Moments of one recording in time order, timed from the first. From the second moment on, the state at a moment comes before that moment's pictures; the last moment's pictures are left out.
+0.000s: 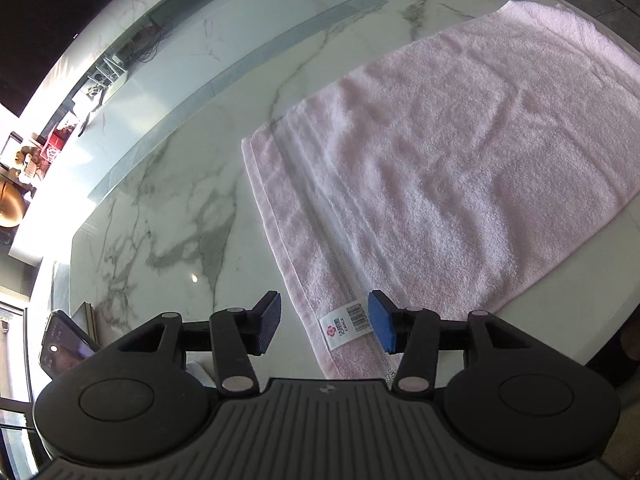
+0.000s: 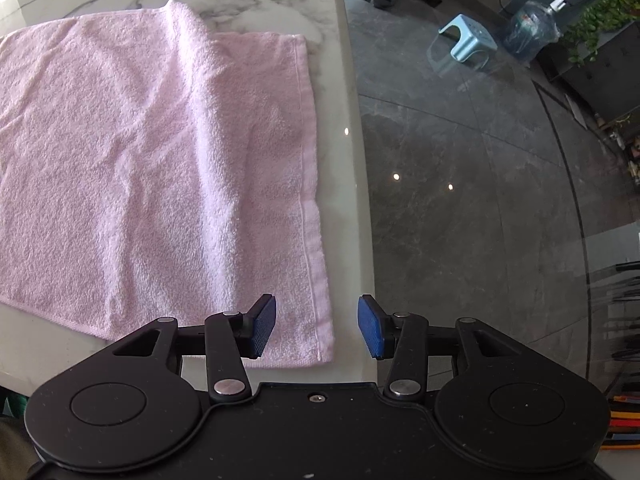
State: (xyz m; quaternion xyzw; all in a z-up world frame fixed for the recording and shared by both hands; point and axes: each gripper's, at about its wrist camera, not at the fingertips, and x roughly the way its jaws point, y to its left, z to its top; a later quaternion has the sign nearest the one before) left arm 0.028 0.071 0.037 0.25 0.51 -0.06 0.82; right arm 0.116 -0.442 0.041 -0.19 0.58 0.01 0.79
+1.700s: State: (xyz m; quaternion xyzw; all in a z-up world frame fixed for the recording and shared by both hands) left arm 0.161 0.102 -0.022 0.05 0.52 -0.01 0.85; right arm 0.287 -0.399 -0.033 -0.15 0.53 0.02 0.84
